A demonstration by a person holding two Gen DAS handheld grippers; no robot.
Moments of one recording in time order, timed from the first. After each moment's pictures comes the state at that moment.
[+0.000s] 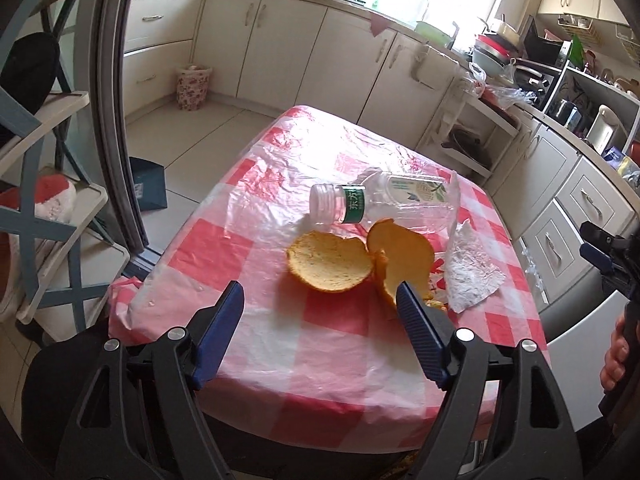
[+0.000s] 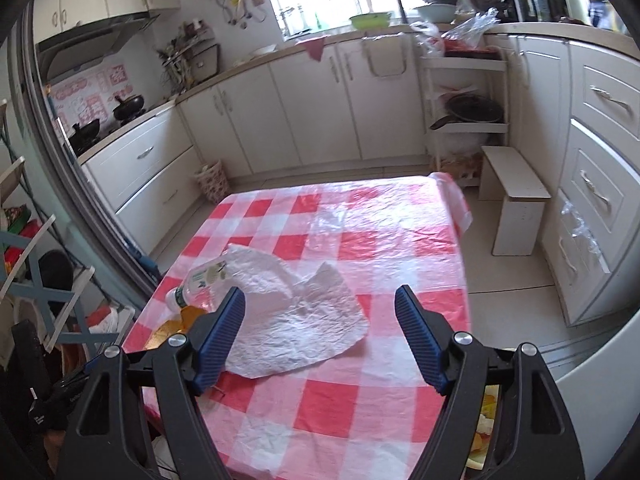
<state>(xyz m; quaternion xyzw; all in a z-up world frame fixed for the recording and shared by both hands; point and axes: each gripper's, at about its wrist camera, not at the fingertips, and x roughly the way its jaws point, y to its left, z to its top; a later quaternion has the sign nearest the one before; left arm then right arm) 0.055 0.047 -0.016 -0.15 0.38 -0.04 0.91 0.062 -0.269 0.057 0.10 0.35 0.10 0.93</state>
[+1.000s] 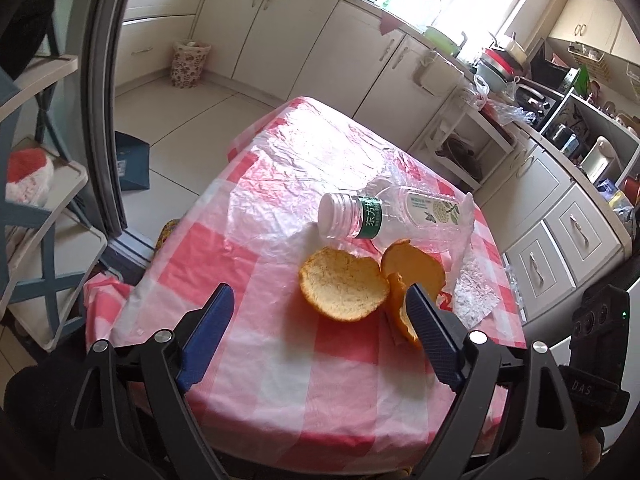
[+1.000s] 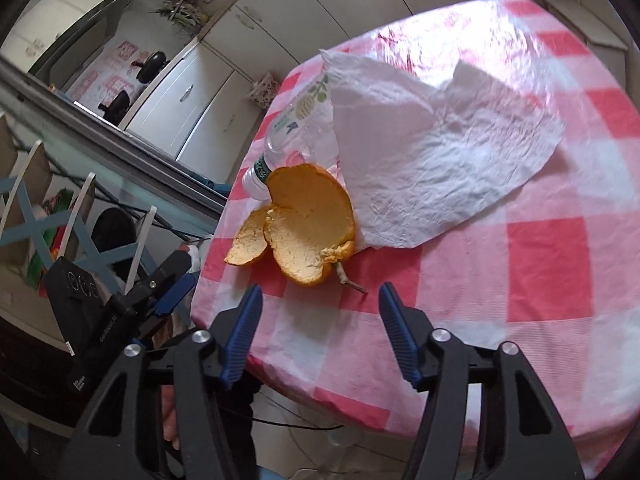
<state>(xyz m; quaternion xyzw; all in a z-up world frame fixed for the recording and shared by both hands) 0.091 0.068 -0.035 -0.21 0.39 -0.06 0.90 0.064 -0.181 -0.048 0.24 0.50 0.20 0.81</state>
